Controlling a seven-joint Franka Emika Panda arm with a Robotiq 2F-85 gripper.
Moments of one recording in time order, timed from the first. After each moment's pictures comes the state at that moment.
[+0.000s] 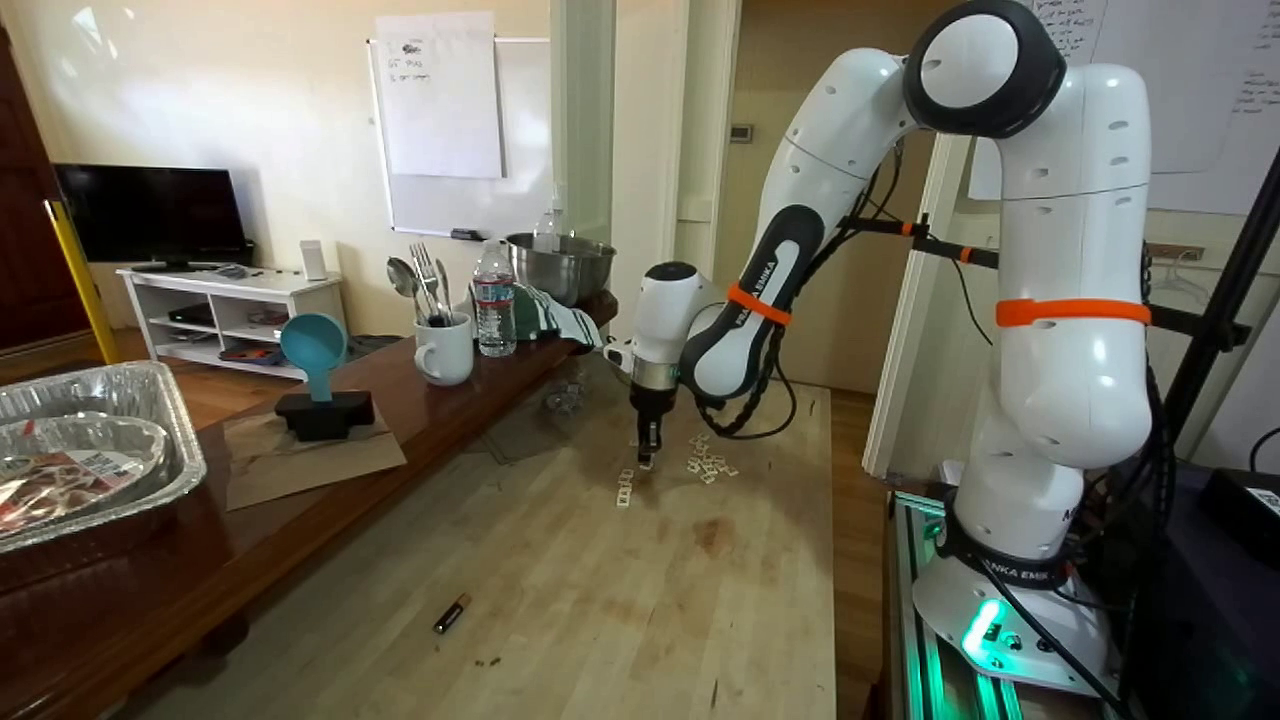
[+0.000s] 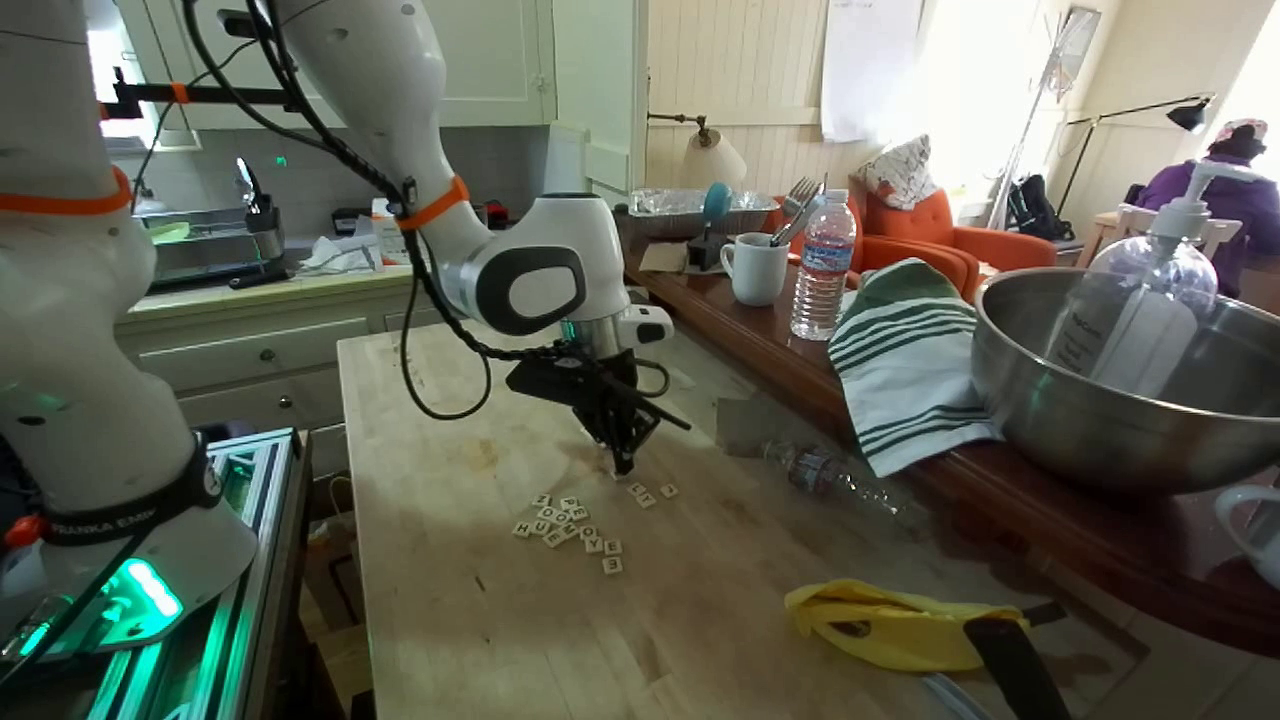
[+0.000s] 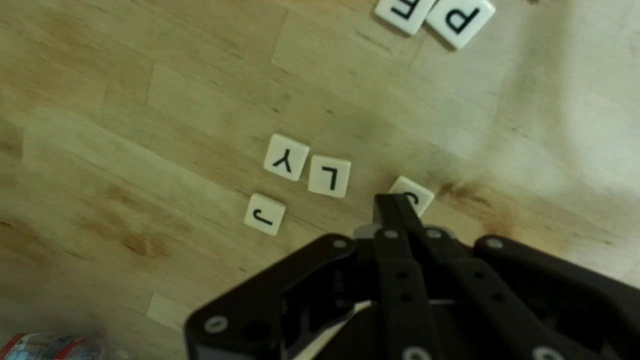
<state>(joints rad) -0.07 0.20 -0.10 -2.50 -0.40 2.86 -0.30</state>
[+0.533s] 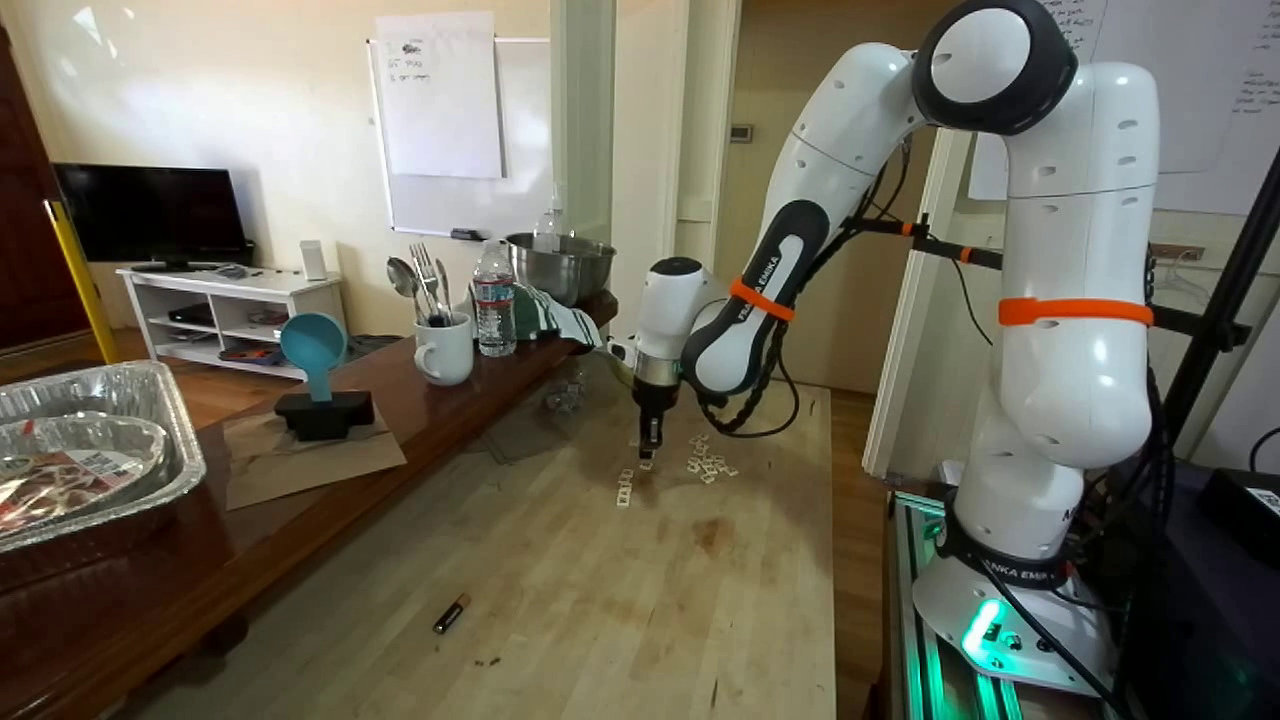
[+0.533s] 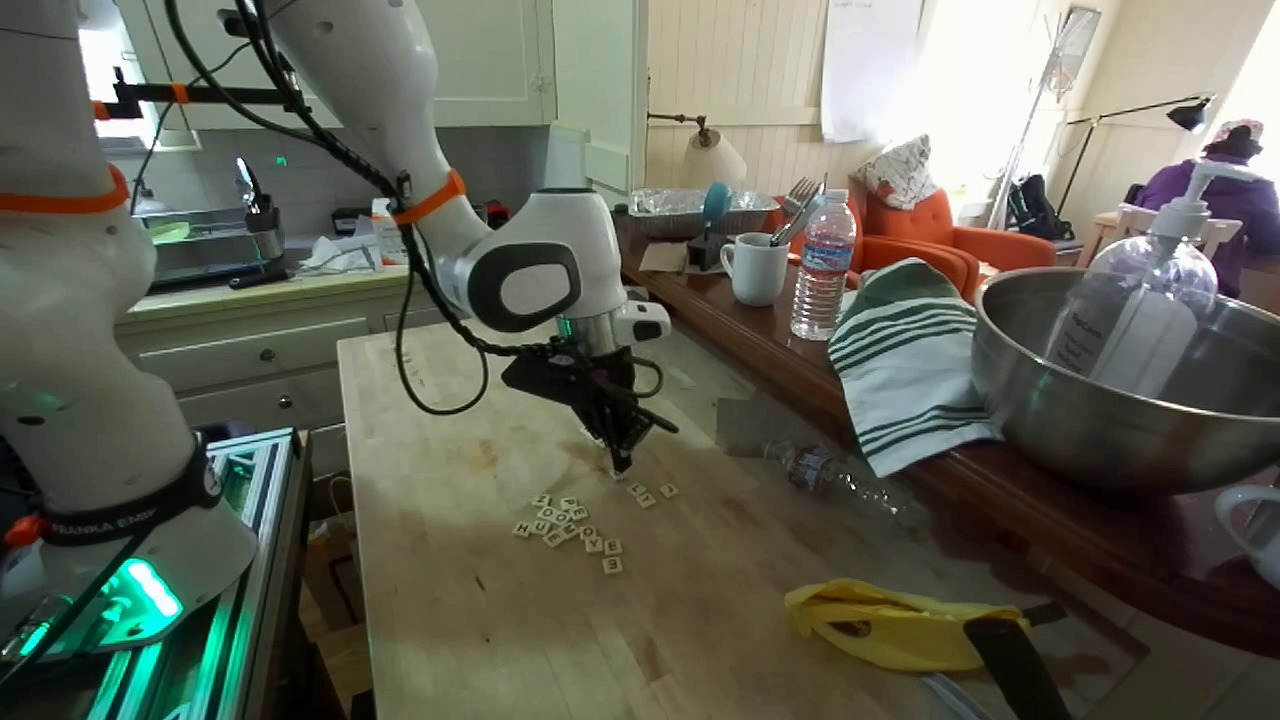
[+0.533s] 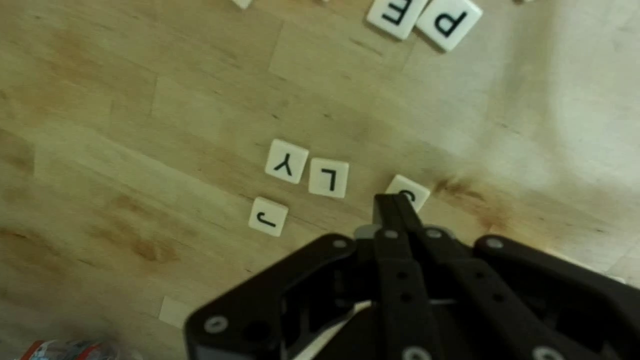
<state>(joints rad) -0.07 0.18 -0.09 -2.52 -0.37 2.86 -0.29</state>
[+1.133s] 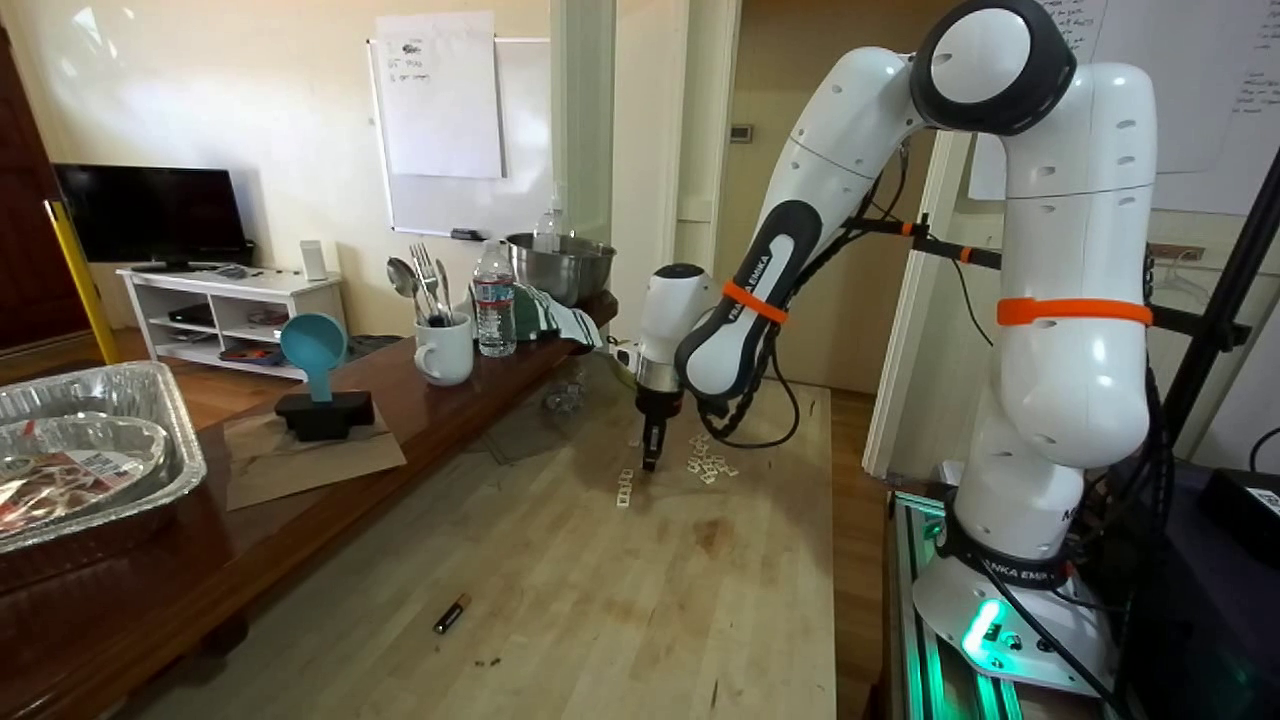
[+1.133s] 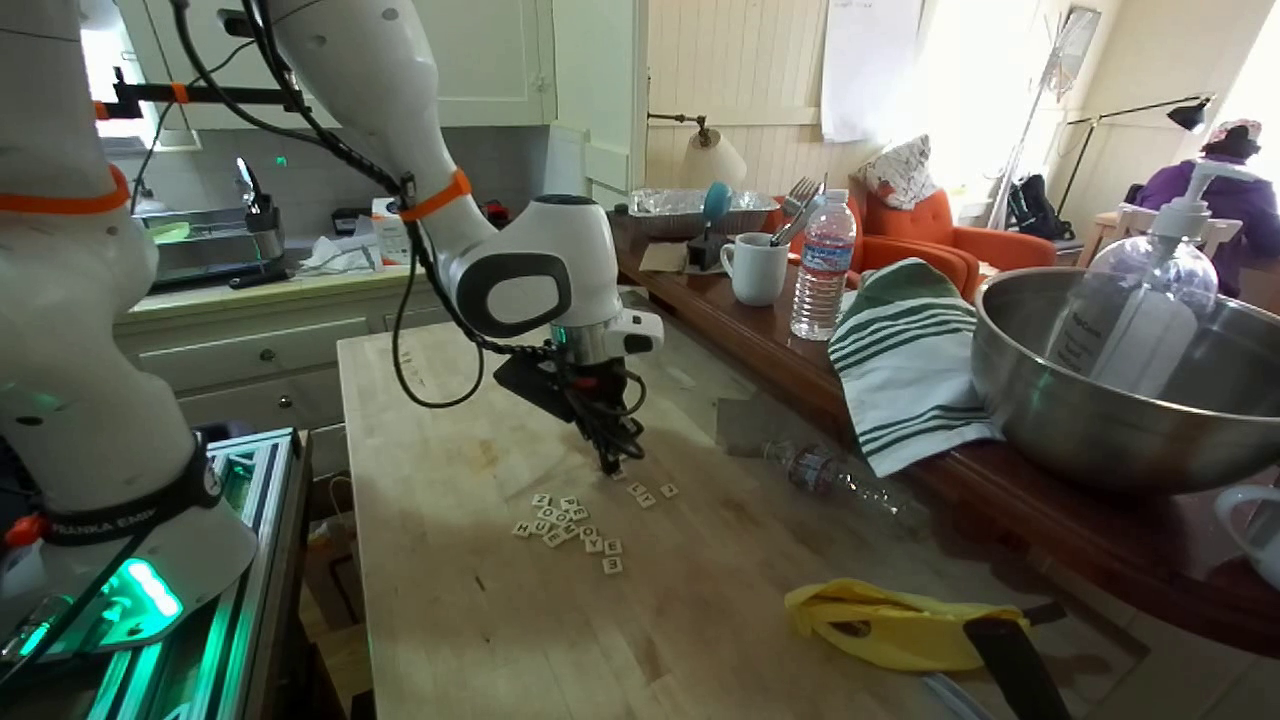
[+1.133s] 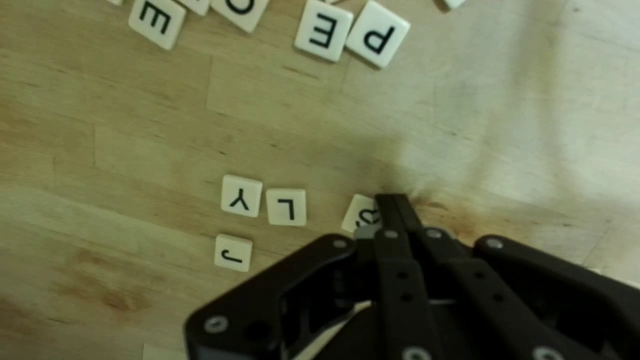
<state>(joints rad) -0.08 0.19 -0.06 -2.54 -0.22 2.86 -0.30</state>
